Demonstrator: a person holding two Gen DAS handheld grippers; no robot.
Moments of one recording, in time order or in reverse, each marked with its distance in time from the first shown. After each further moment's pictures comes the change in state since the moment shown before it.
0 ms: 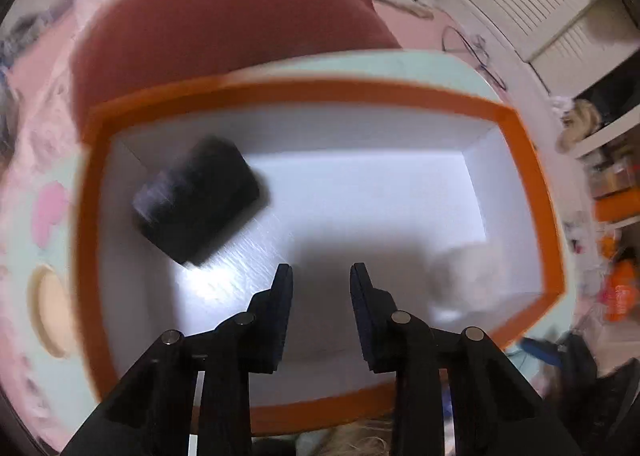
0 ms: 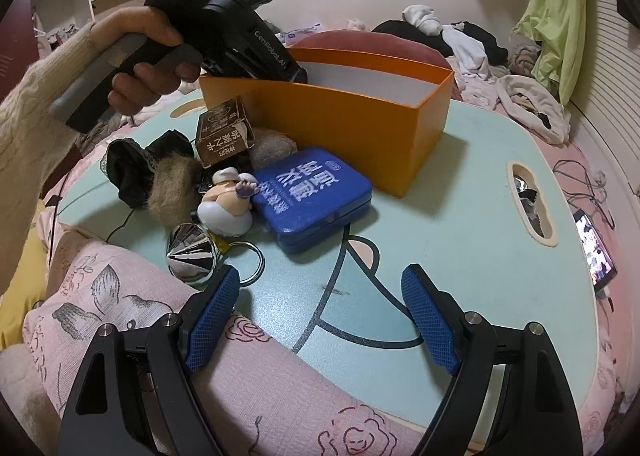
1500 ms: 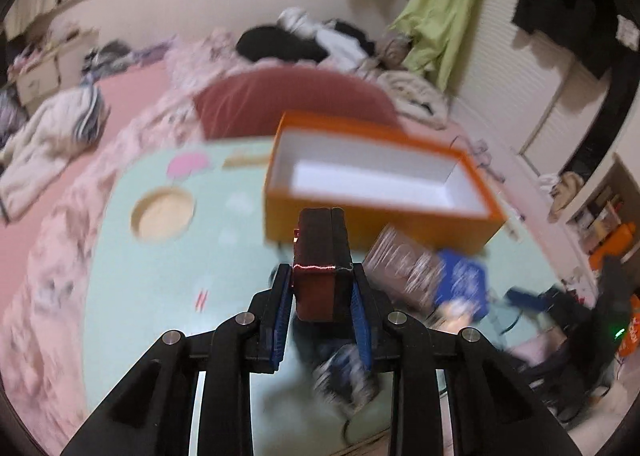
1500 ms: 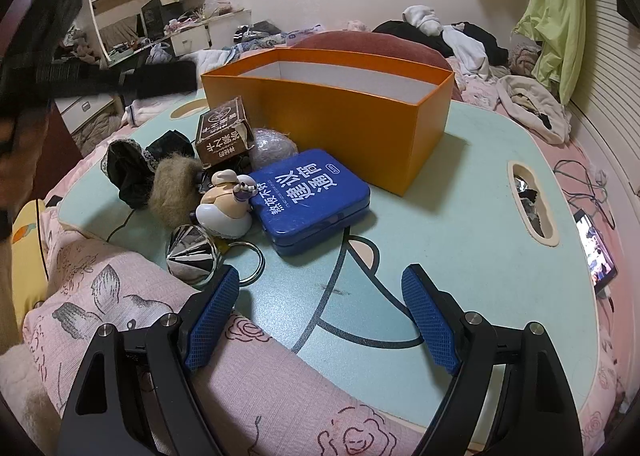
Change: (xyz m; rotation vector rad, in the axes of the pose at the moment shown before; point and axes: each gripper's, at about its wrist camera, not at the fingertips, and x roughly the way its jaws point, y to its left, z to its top) left arm -0.103 0.035 -0.165 -0.191 -0.411 0.033; right arm -0.014 -0.001 0.016 0.001 0.000 -0.001
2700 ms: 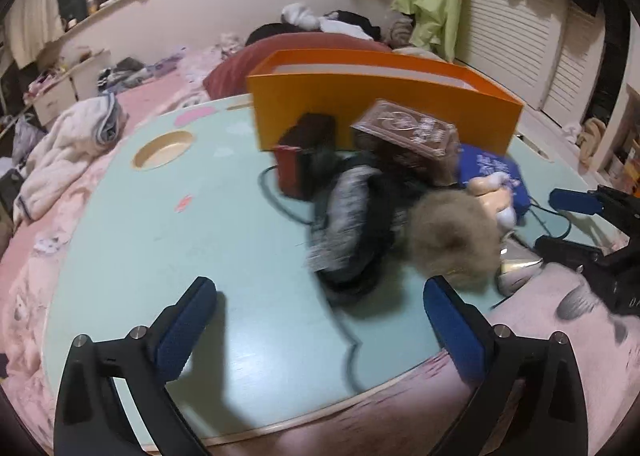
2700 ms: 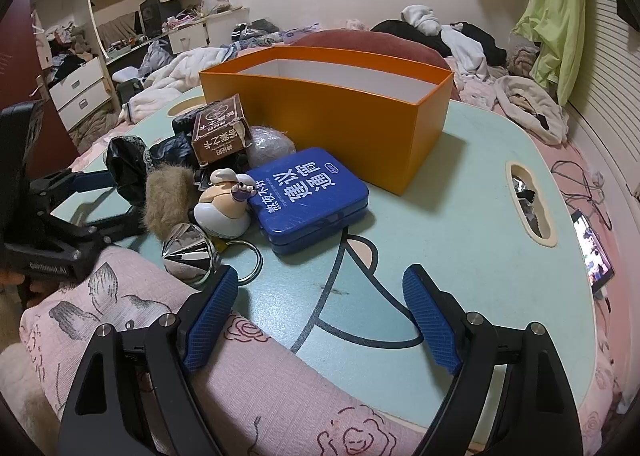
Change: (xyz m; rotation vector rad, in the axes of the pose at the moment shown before) left arm 0.027 -0.029 -0.086 0.123 -0.056 0.119; right arm -0.003 -0.007 0.005 -0.001 0.005 -0.006
